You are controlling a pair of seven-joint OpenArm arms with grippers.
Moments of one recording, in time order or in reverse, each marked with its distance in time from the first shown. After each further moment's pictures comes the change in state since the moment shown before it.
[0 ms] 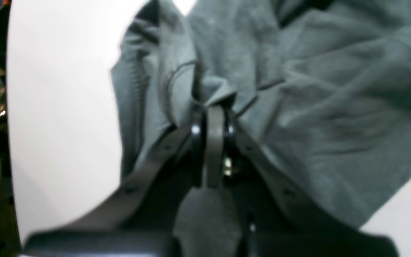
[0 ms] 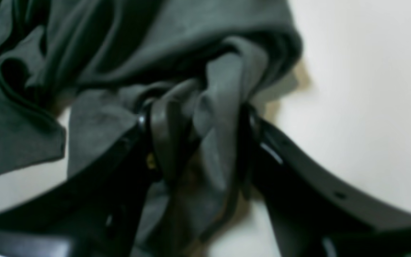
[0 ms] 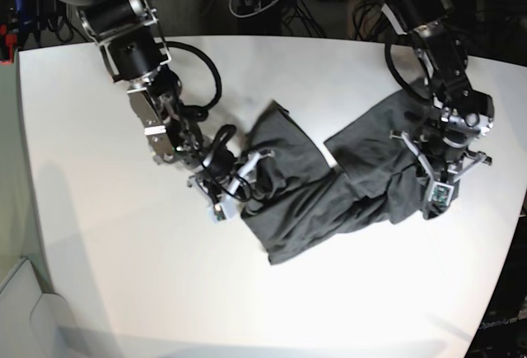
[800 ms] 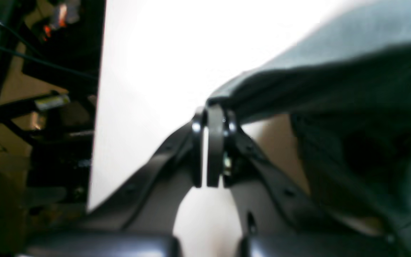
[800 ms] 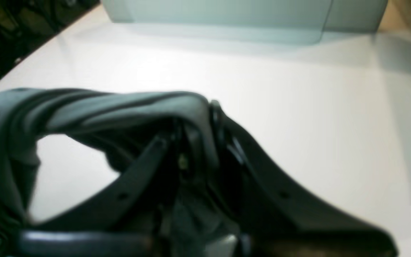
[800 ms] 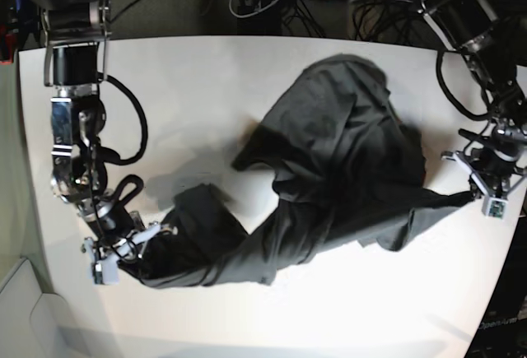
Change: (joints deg) left arm -3.8 -11.3 -5.9 -3.1 -10.0 -1.2 -1.0; right arm -0.2 9.9 22.3 22.3 -0.8 1.9 2.5
